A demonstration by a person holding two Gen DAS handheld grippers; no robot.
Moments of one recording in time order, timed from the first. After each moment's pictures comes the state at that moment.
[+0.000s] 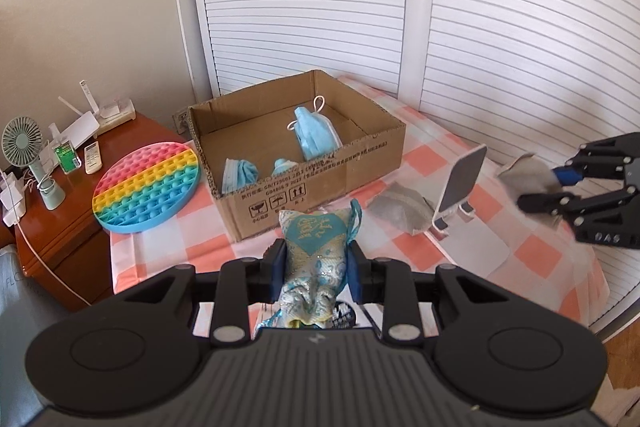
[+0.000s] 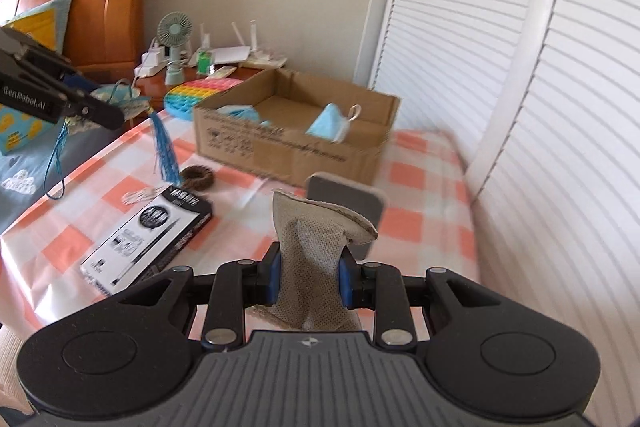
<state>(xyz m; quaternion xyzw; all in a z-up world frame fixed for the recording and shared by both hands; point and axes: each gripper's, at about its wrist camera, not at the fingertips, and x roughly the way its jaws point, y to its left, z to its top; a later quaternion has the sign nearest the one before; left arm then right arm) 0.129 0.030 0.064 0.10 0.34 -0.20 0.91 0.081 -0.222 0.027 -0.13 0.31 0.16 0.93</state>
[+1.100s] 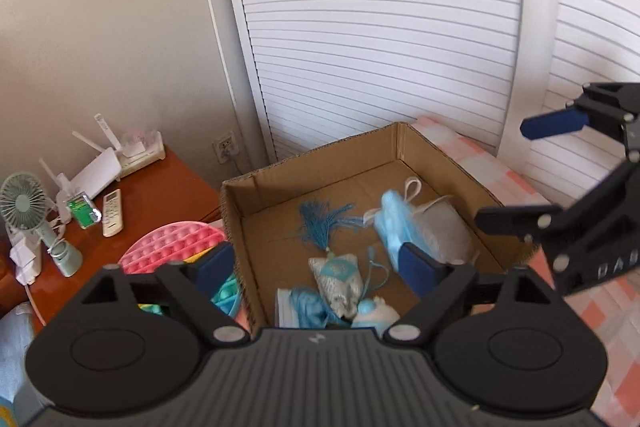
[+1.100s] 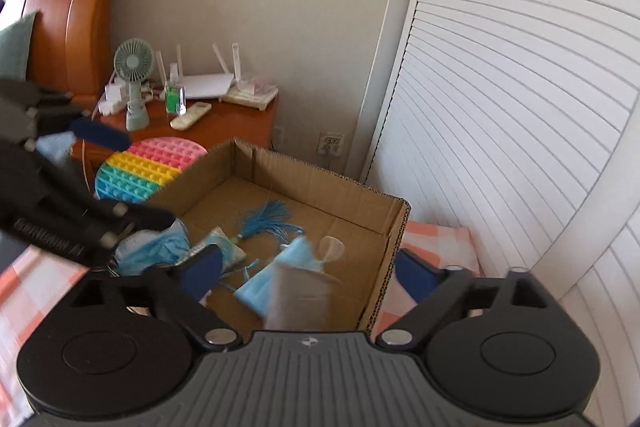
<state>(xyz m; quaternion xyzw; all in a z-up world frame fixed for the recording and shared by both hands) 0.296 -0.004 0.066 0.12 0.33 -0.12 0.93 0.318 -0.175 0.061 -0.14 0.31 0.19 0.92</state>
